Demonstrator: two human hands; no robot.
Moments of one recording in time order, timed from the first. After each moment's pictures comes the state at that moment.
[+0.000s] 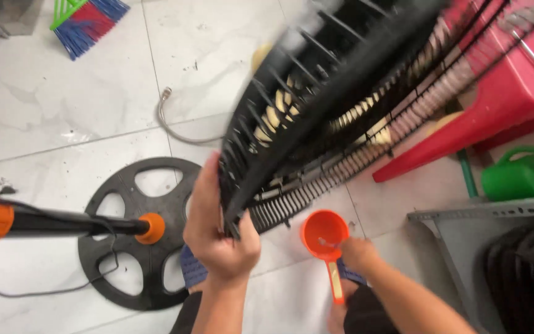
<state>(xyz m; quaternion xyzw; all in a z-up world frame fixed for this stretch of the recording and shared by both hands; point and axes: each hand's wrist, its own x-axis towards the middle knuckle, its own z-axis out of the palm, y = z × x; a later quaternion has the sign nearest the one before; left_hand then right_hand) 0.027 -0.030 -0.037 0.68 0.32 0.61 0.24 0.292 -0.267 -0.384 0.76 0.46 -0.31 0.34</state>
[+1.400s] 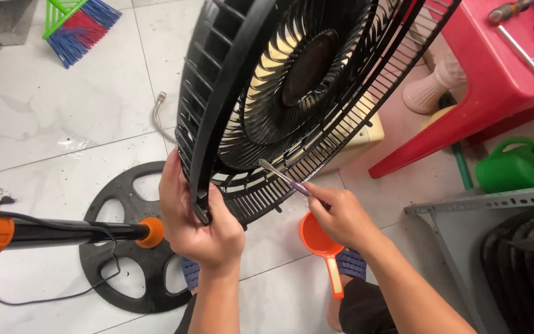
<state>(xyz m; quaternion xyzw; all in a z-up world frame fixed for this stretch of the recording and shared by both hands) 0.040 -0.011 -0.037 0.60 0.34 0.69 0.23 0.214 -0.122 -0.066 0.81 0.44 -0.34 -0.21</state>
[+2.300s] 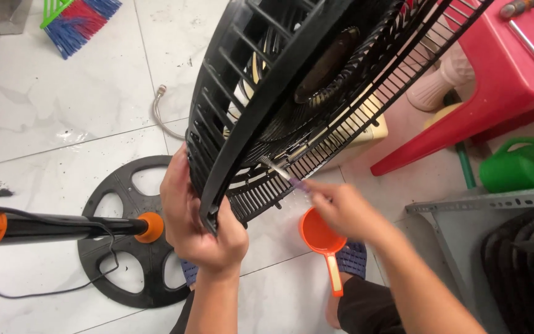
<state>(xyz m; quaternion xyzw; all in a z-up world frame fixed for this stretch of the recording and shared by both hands) 0.036 -0.010 -0.038 0.64 0.28 0.69 0.21 0.224 -0.112 -0.056 0.79 0.41 -0.42 -0.17</state>
